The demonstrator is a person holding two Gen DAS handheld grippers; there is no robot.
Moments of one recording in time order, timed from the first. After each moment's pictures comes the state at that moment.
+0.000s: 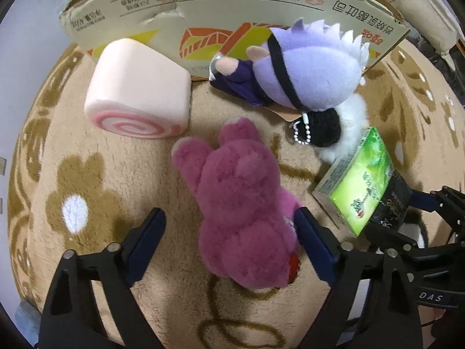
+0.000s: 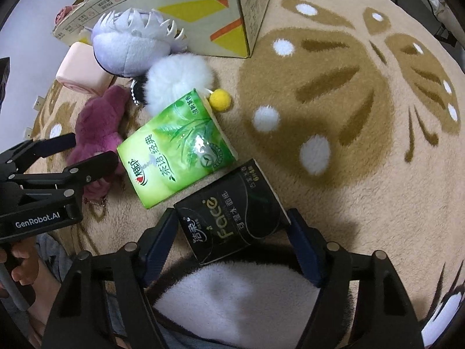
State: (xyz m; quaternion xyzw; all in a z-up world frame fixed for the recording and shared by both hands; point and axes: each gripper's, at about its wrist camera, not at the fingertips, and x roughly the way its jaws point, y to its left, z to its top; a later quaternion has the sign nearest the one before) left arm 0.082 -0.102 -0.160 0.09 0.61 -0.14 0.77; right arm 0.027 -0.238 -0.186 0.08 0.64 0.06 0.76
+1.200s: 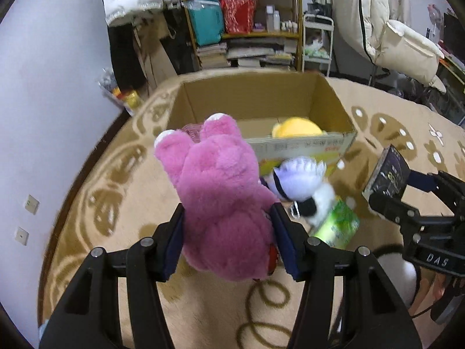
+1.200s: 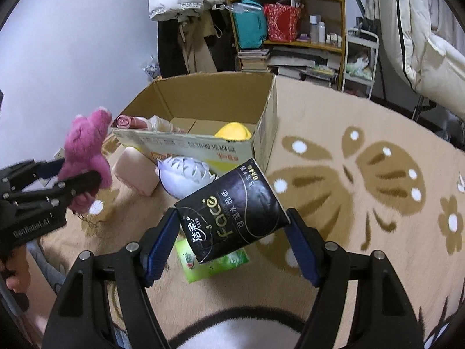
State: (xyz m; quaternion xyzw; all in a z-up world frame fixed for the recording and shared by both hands) left arm 0.042 -0.084 -0.038 0.12 0.42 -0.11 0.89; right arm 0.006 -0.237 -0.063 0.07 0.42 0.06 0.90
